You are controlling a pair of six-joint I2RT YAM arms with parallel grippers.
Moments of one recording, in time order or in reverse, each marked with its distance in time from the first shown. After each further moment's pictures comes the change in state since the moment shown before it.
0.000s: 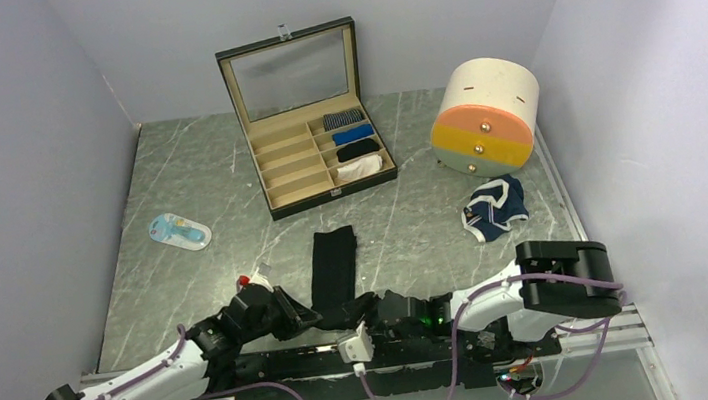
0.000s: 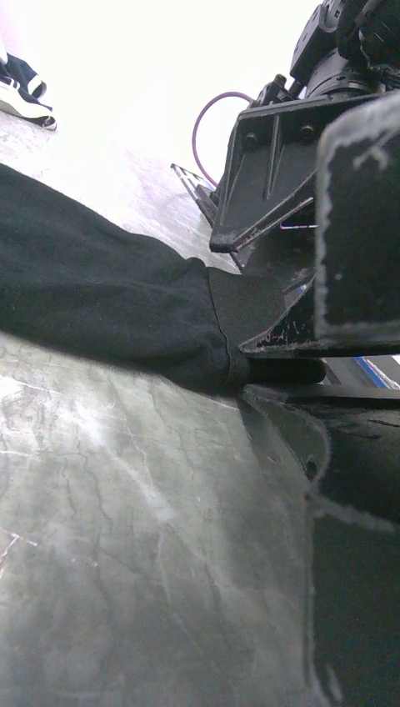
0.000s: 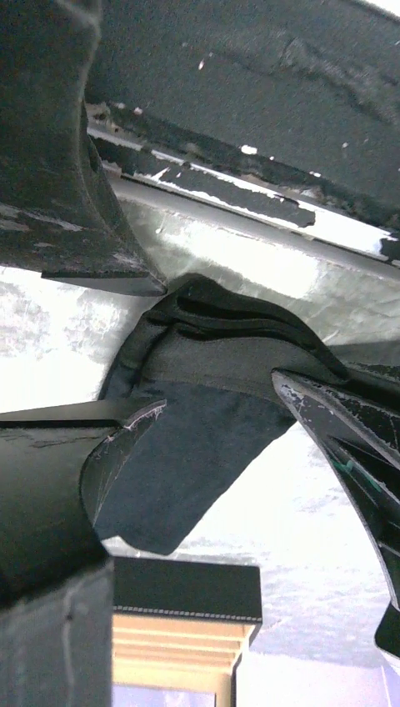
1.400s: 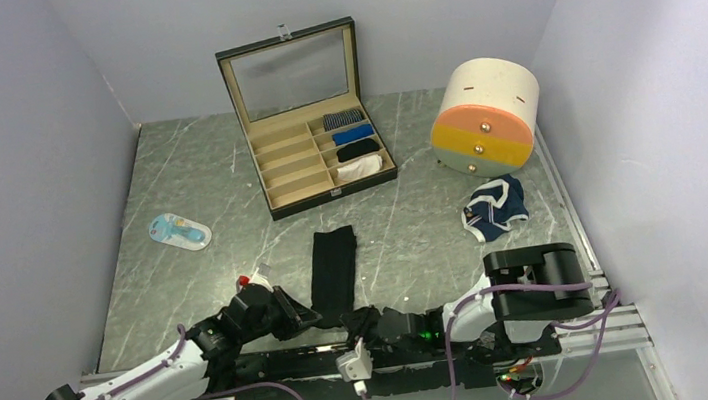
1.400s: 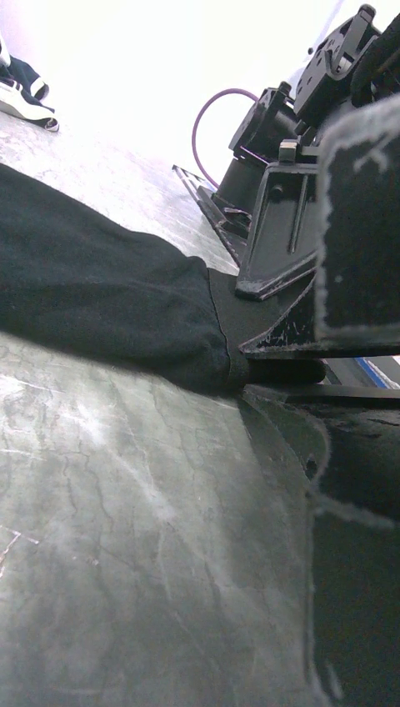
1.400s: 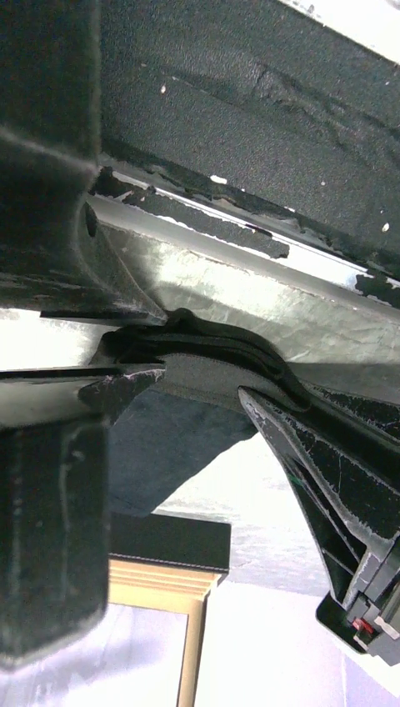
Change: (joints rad) left arm 0.000 -0.009 -0.001 -0.007 -0.004 -0.004; right arm 0.103 0.153 -0.021 0.214 0.136 -0.152
